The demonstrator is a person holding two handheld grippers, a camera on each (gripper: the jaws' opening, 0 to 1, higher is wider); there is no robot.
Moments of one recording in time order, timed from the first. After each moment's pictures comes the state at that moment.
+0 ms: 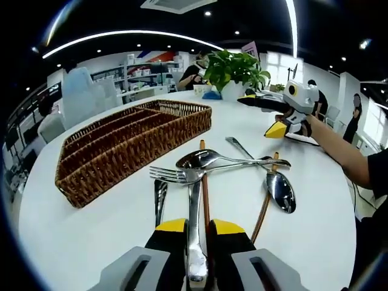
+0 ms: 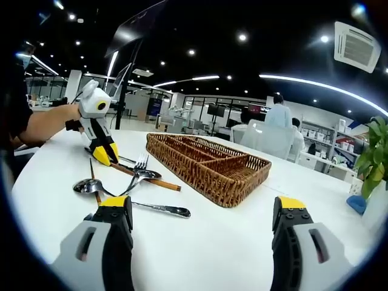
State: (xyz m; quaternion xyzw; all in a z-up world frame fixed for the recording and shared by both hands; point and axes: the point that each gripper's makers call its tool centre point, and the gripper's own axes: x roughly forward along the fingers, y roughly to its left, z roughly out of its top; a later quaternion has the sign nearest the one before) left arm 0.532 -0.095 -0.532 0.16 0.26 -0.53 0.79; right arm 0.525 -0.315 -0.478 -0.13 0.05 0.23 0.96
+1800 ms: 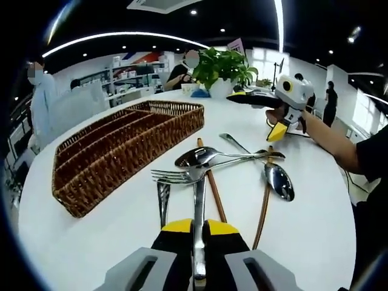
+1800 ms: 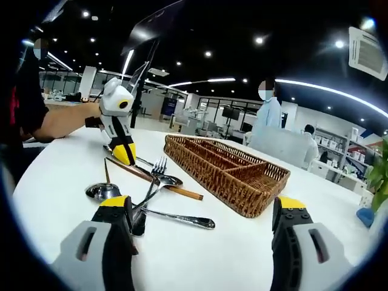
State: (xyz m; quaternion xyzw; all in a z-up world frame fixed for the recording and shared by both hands) left arm 0.541 -0.082 -0.533 0.18 0.26 -0.57 0.76; right arm 0.520 -0.276 -0.478 -0.15 0.05 0.28 0.95
